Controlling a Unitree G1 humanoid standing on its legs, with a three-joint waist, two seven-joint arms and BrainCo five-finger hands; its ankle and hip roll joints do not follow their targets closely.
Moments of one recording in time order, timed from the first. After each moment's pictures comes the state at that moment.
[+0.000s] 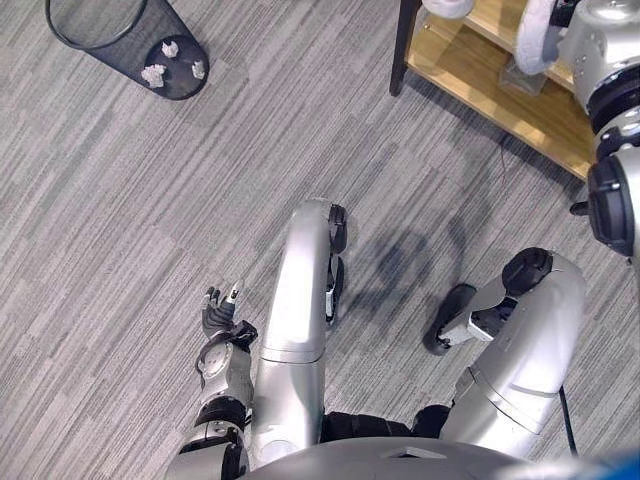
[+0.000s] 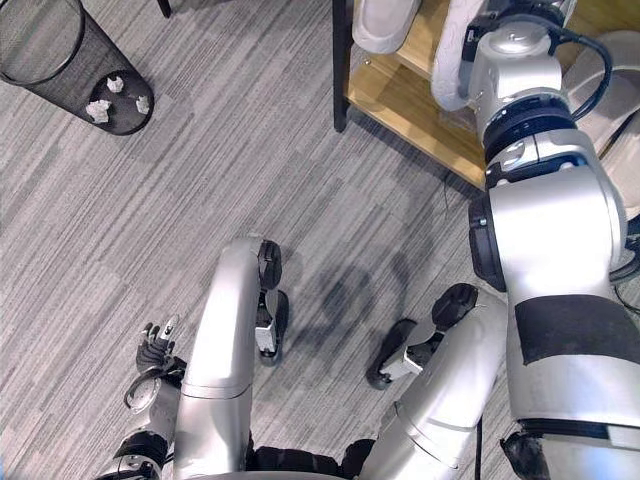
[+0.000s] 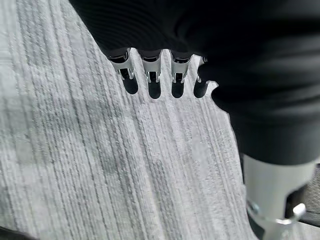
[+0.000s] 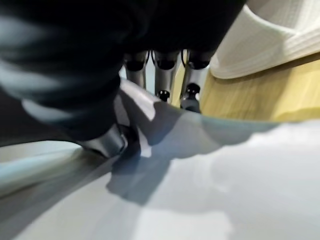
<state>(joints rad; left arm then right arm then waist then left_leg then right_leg) -0.13 0.10 0.28 0.87 -0.56 -0.28 0.13 -1.71 -0.54 0.32 1.49 0.41 0.01 -0.57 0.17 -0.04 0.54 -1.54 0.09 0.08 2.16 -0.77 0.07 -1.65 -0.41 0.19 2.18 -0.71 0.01</state>
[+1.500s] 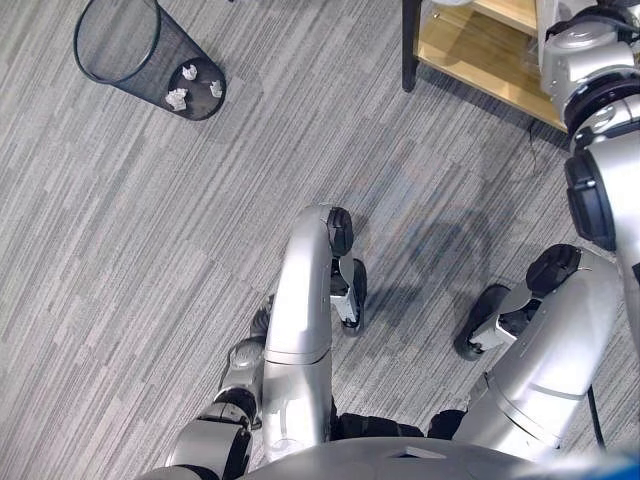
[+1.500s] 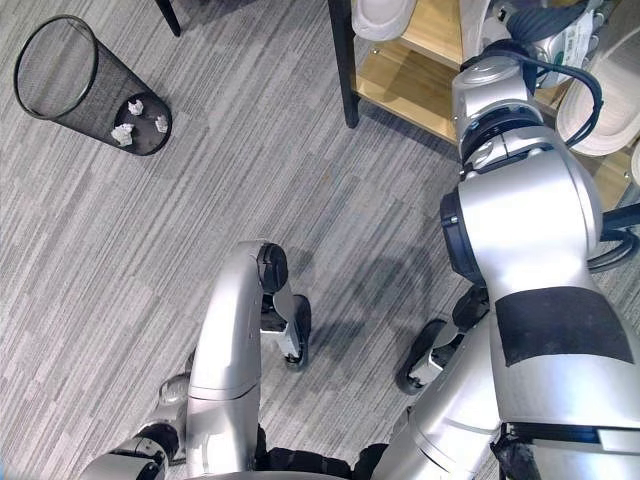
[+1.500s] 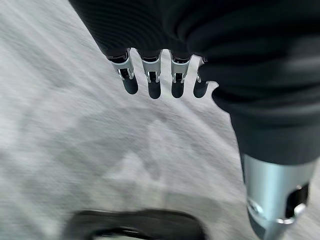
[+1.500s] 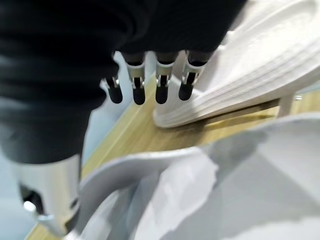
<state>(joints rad) -0.22 0.13 -0.04 1.13 -0.37 -0.20 0.04 -1.77 -0.44 0.41 1.72 0.24 0.05 -0.85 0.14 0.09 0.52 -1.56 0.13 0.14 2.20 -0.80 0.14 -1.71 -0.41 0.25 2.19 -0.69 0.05</state>
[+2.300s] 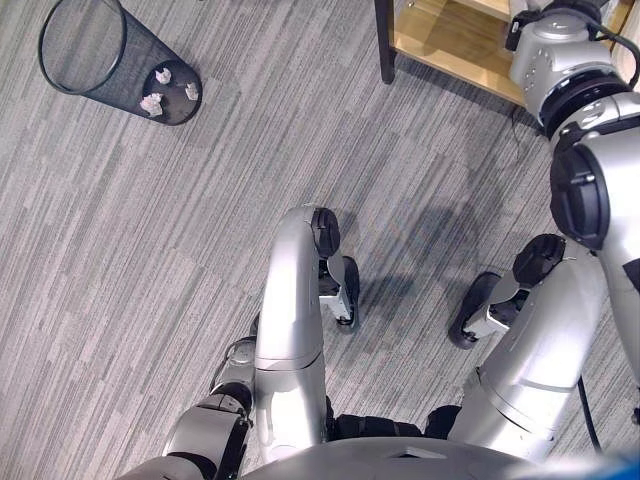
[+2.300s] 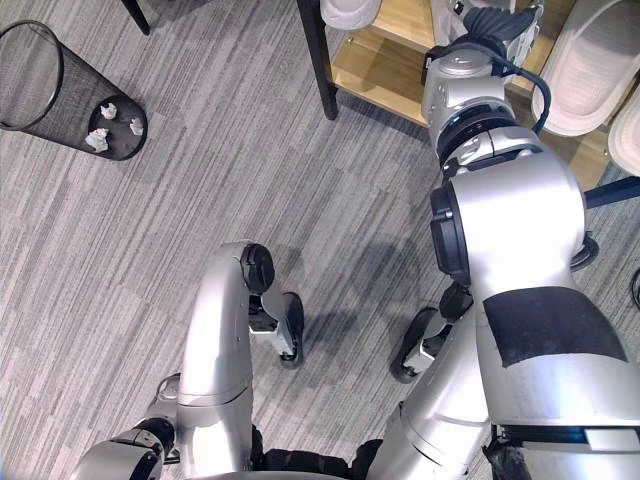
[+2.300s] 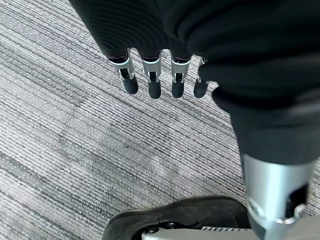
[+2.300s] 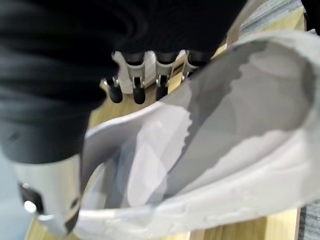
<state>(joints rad) -0.29 0.17 -0.06 1.25 -0.25 -0.21 0.04 -1.76 -0.36 0.21 1.64 0.33 0.00 -0.68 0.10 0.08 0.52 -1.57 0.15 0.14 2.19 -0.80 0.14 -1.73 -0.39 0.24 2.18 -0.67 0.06</state>
